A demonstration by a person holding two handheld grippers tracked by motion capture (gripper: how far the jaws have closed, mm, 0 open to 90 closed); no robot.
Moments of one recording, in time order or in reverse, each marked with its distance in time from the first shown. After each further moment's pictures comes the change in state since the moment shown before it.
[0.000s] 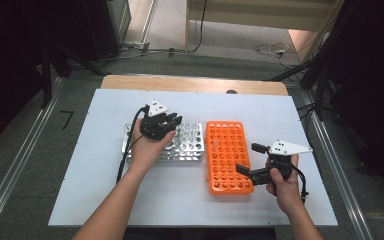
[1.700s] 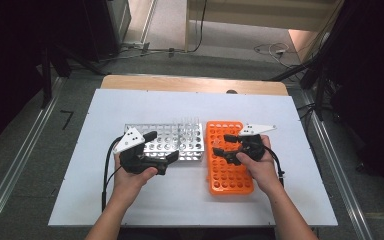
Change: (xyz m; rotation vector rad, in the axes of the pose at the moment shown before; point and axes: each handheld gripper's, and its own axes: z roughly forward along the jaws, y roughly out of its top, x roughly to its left) left arm -0.028 -0.044 -0.090 -0.167 -0.219 -0.033; right arm -0.007 0.031 0.077 0.137 0.035 -0.017
